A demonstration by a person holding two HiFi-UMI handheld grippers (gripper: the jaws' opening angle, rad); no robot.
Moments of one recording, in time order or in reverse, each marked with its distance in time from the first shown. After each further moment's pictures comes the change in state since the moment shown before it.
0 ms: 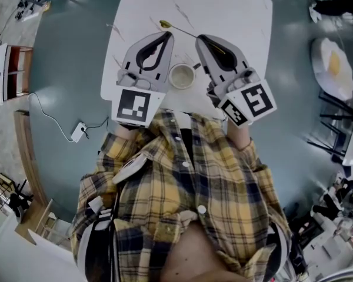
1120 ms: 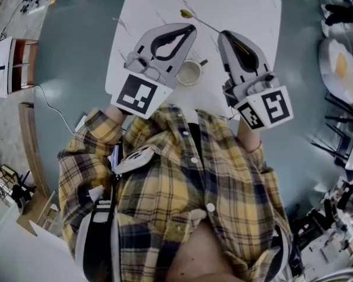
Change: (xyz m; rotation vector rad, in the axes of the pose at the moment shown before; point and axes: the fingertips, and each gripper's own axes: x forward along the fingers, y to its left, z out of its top) left arm 0.023 -0.027 0.016 0.041 -0.027 -0.221; right arm -0.019 -0.024 0.018 -0.016 -0.039 -0.061
